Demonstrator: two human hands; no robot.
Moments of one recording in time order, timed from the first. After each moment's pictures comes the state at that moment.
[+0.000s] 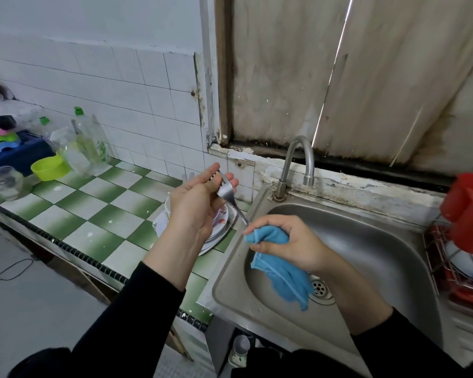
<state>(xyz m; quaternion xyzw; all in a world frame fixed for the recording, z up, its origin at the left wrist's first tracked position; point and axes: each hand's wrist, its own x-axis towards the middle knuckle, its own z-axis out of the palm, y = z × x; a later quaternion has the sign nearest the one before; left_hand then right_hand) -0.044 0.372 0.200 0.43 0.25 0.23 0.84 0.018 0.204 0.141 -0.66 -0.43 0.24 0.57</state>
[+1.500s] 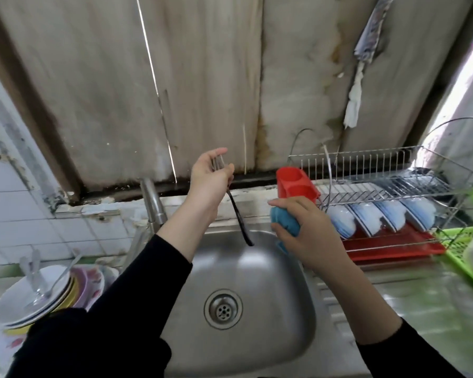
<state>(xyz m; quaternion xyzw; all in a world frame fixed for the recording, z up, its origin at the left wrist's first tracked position) 0.116 0.158 0.227 0.66 0.00 0.10 0.74 0.043 -0.015 0.166 -0.90 -0.14 -0.25 0.33</state>
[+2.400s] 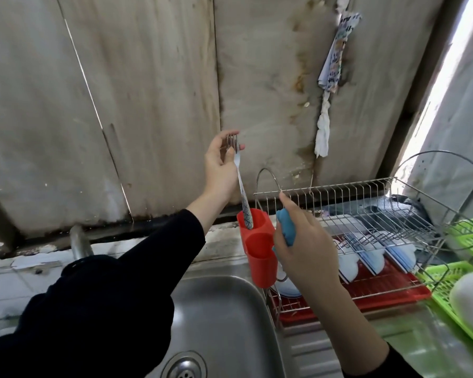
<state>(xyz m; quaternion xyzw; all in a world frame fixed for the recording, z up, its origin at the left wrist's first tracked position) 0.264 0.032 0.250 0.65 -0.16 0.24 0.70 0.112 -0.082 0.189 -0.90 -0.01 -0.33 0.30</state>
